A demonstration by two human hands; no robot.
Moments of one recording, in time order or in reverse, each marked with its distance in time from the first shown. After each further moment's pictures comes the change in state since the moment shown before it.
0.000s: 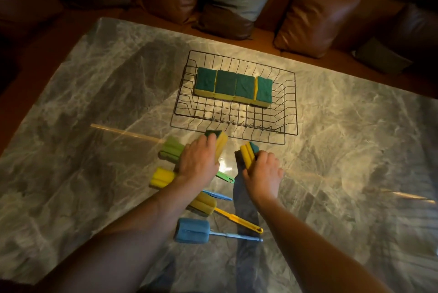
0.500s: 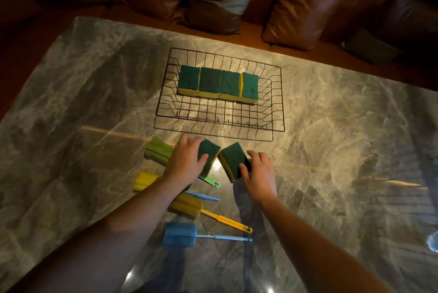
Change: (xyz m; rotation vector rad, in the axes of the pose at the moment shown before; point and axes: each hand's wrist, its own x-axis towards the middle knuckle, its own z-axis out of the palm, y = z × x) left_hand 0.012 -0.006 0.020 -0.359 -0.132 -0.079; right_hand 0.014 0.046 0.001 0.220 -0.145 -0.099
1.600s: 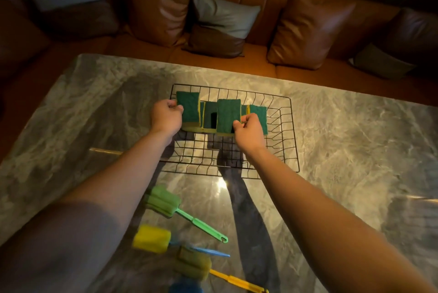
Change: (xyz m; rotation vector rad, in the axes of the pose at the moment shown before) left_hand 0.208 -0.010 -0.106 -0.653 0.289 -0.352; right_hand 0.199 -0.116 -0.047 0.631 0.033 0.198
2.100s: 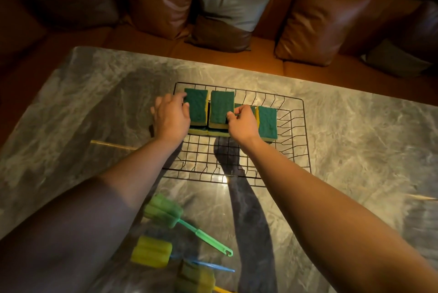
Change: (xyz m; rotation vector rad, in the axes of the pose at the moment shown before) left_hand 0.013 -0.012 0.009 0.651 0.130 0.455; right_hand 0.052 -0.004 0.042 -0.058 -0.057 -0.010
